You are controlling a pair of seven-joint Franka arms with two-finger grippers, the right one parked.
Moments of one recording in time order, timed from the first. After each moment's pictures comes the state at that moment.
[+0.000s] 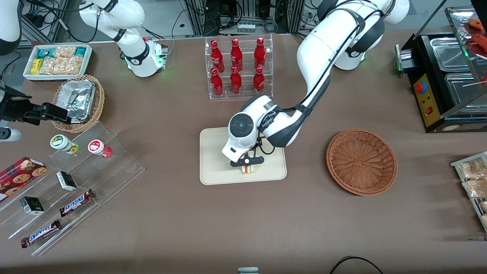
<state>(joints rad) -0.59 0.90 -0.28 -1.20 0.12 1.96 -0.94</state>
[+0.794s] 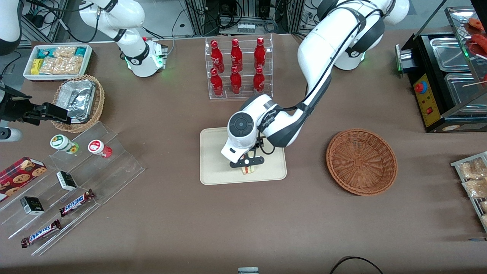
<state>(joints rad) -0.58 0.88 -0.28 -1.14 0.12 1.91 -0.95</state>
